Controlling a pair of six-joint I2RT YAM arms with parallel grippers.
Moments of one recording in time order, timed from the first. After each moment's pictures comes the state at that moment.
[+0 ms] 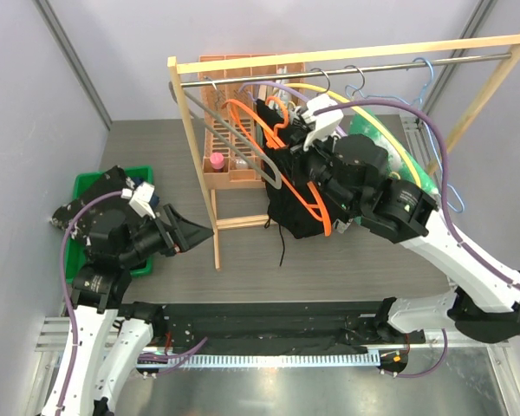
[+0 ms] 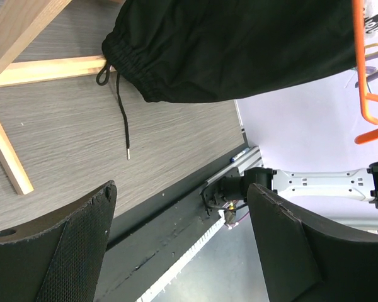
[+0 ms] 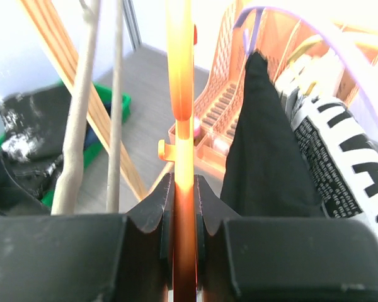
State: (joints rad) left arm -0.16 0.55 0.80 -0.62 0.63 -0.73; right arm 0.99 1.27 1.68 -0.54 0.39 0.09
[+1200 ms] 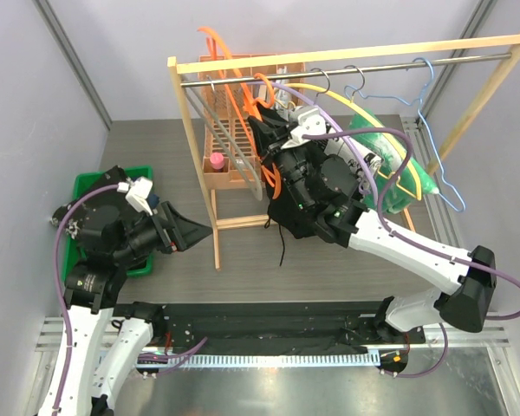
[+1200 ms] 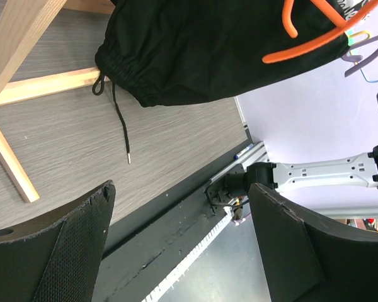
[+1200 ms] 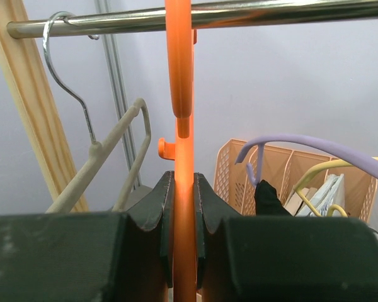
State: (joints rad) left arm -0.16 0.58 0.90 -0.66 0.65 -0.66; right arm 0.97 1.35 1.27 0.57 0.41 -0.13
